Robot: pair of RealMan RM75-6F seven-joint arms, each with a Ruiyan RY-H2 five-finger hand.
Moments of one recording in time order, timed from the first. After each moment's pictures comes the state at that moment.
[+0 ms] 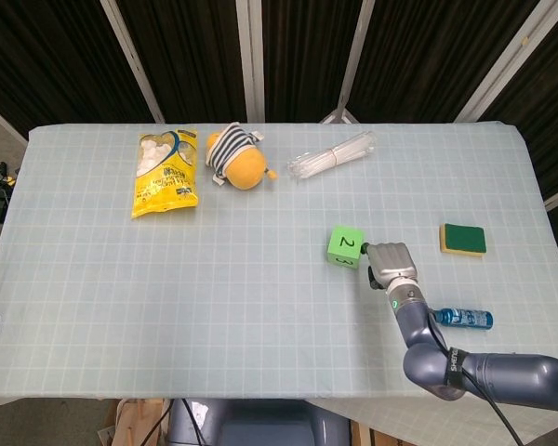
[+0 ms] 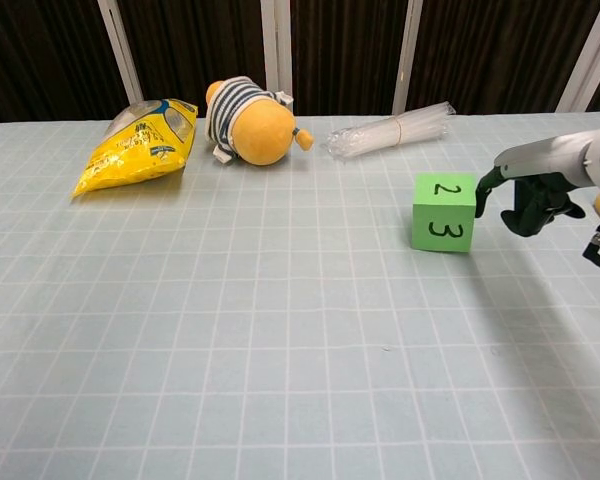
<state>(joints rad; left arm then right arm) 0.00 -1.00 -0.08 -1.70 1.39 1.52 -0.06 1.05 -1.29 0.09 -1.80 -0.14 1.01 -0.79</state>
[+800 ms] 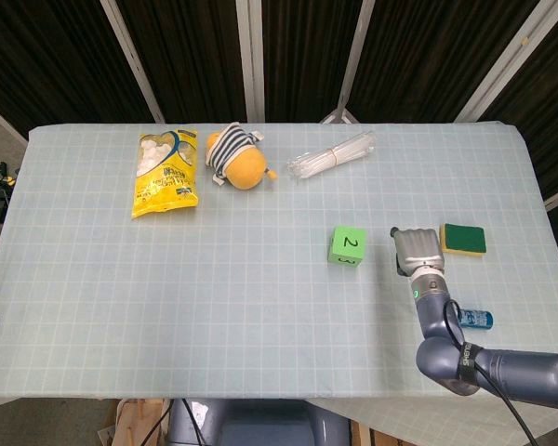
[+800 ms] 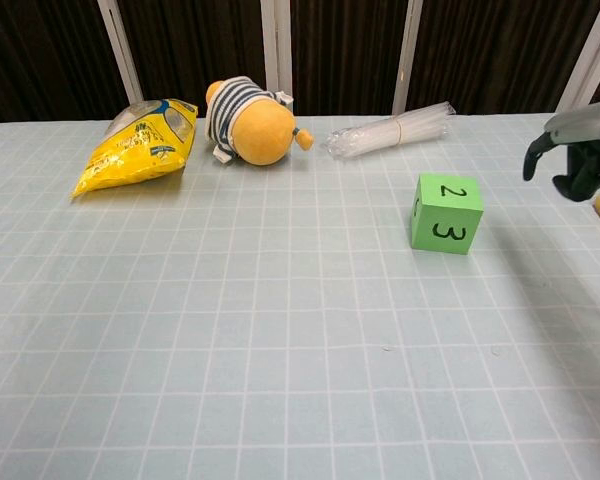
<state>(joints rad) 0.00 -1.00 -0.08 -1.70 1.38 1.52 -0.07 1.05 -1.21 0.05 -1.80 -0.15 1.13 -0.83</state>
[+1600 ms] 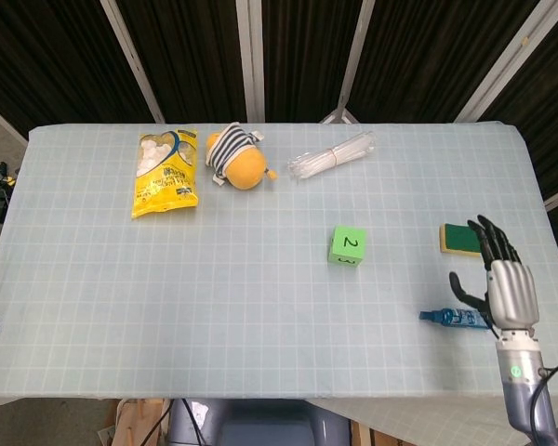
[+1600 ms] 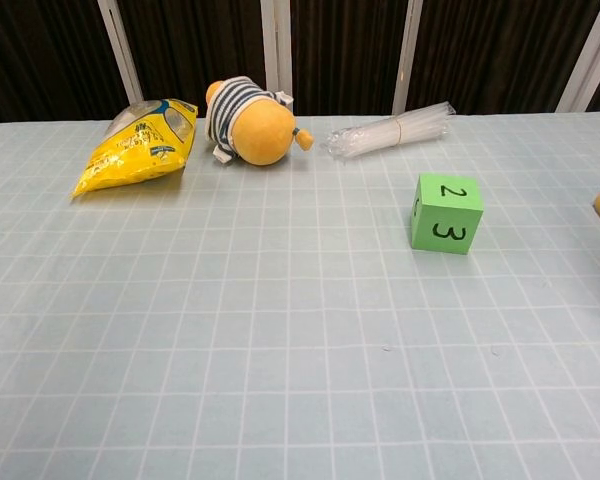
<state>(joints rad) 0.01 -1.00 -0.07 -1.71 1.40 1.54 -0.06 0.41 -1.17 -0.11 -1.75 -1.26 1.69 0.11</state>
